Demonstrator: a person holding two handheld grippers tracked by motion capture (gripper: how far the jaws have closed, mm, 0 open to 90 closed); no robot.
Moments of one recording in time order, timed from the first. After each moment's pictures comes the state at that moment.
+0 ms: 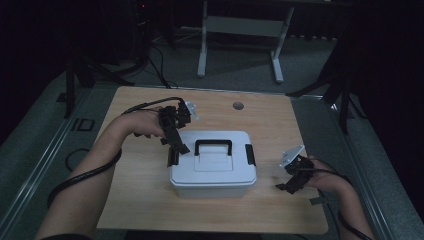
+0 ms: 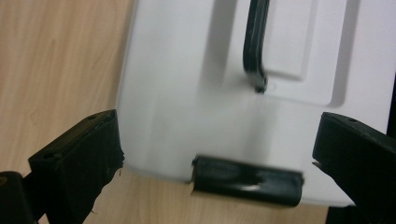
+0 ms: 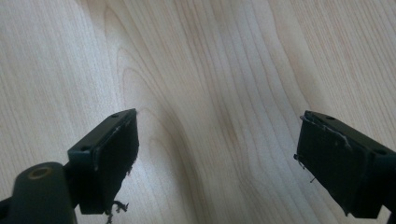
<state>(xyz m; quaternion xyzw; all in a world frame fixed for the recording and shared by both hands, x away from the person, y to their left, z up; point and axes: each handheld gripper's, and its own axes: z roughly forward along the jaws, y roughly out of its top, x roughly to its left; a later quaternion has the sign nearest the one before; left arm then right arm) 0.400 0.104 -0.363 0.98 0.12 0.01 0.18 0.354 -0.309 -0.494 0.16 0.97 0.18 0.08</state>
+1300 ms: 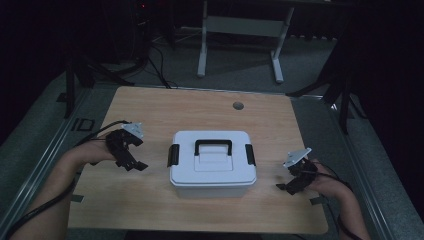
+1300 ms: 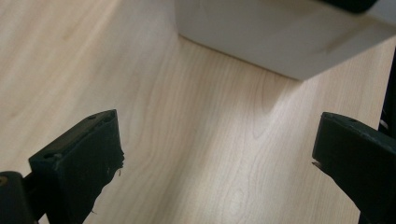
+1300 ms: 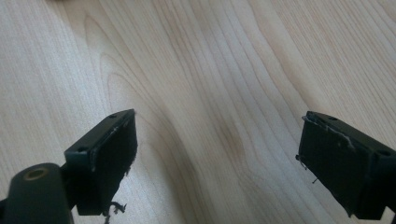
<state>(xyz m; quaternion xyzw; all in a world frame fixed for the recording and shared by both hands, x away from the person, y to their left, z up) 0.362 0.242 -0.447 0.94 0.20 0.01 0.26 0.347 -0.322 -0.503 0.20 0.95 0.22 0.10</state>
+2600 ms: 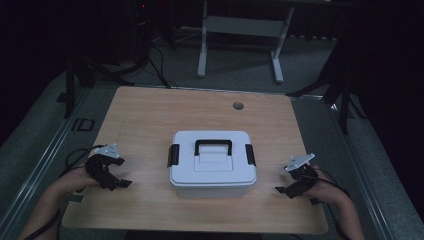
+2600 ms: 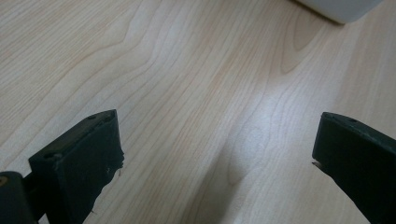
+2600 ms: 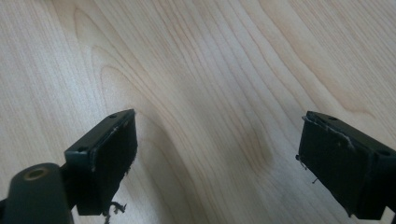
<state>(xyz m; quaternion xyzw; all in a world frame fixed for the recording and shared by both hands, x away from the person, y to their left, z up) 0.325 0.304 -0.520 0.91 0.28 0.01 0.32 0.341 -0.331 -0.526 0.23 0.94 0.25 0.10</state>
